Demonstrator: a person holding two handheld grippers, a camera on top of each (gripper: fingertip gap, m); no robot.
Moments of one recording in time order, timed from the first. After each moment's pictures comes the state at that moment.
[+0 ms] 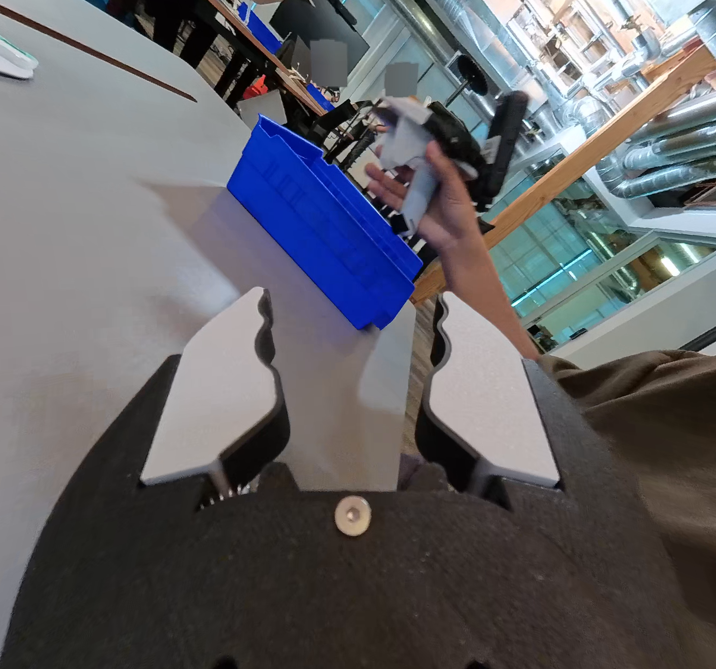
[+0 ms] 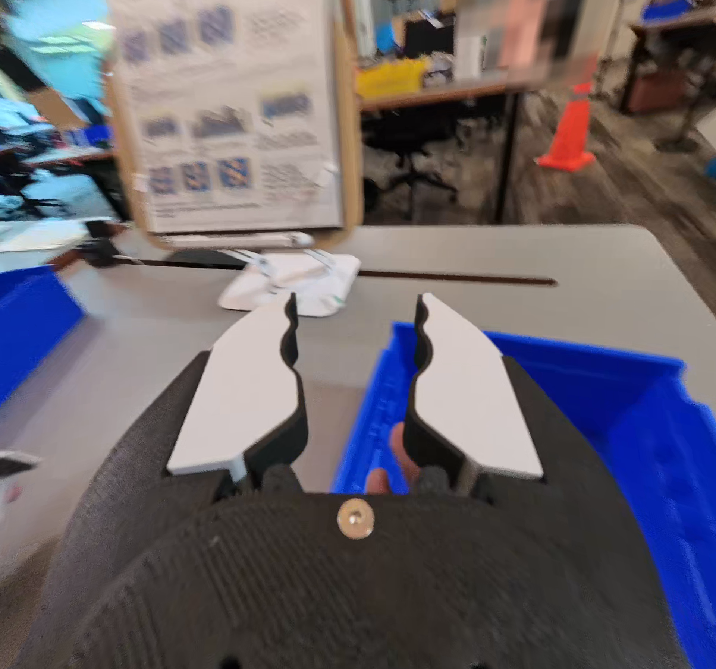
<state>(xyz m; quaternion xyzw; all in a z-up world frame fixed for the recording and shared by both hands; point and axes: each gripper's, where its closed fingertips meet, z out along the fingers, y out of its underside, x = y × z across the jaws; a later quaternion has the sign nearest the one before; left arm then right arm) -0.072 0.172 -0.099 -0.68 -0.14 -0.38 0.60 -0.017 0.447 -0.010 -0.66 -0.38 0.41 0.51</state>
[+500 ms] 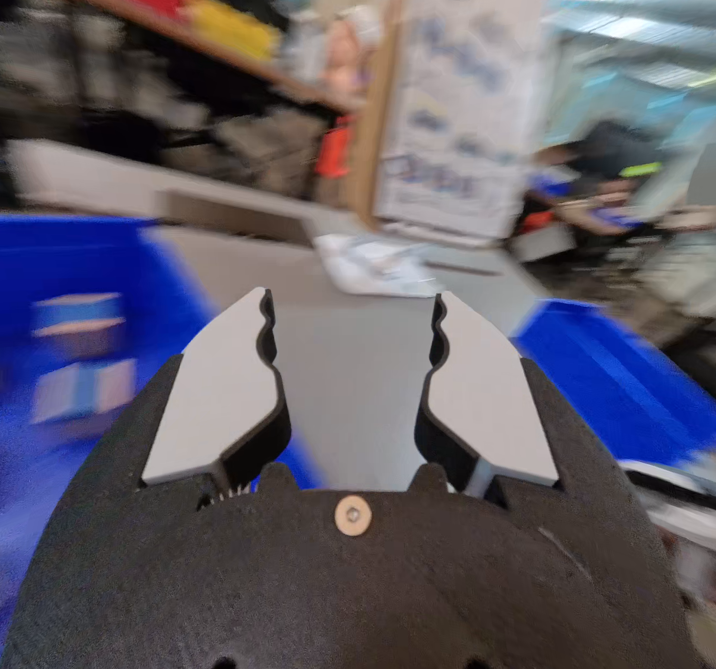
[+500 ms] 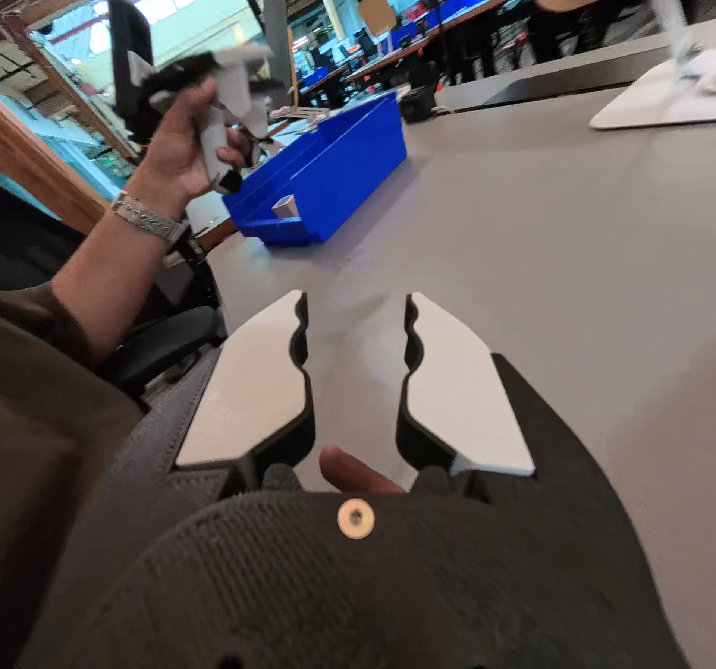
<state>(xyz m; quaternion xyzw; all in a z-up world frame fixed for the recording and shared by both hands) -0.316 0.012 -0.017 -0.69 -0.31 0.01 0.66 -0.033 0.145 -0.120 -0.55 -0.51 0.61 0.24</state>
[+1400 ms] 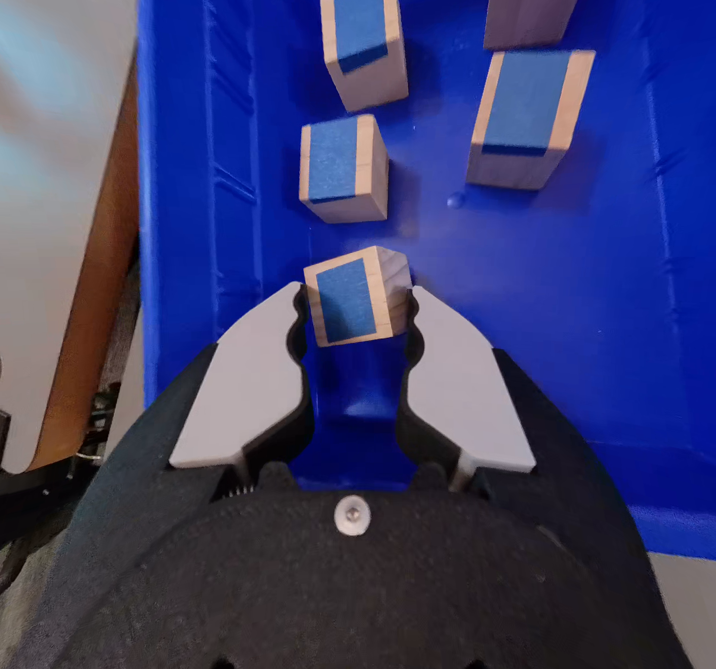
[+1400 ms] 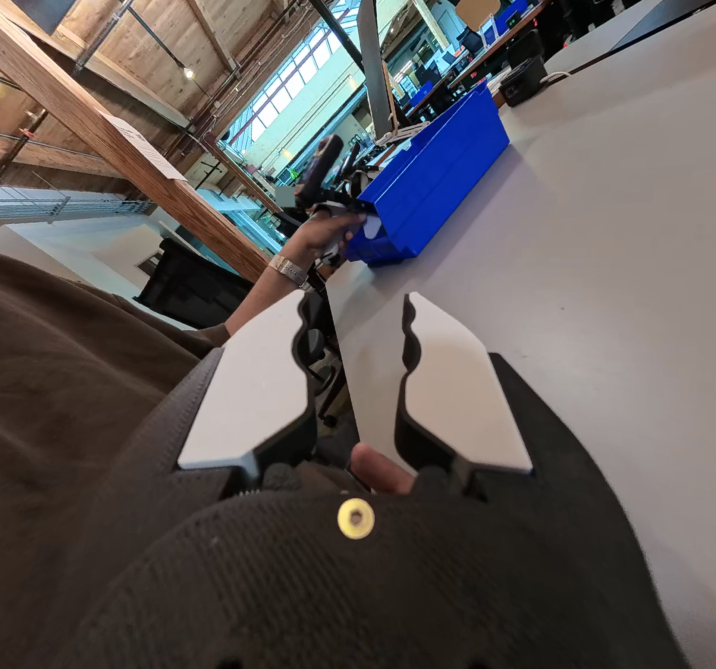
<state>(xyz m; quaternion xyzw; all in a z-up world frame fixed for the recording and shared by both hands) -0.402 -0.150 -0.185 -0.81 -0.48 0.28 0.18 -0.033 0.129 -0.105 -0.52 -0.44 0.73 0.08</state>
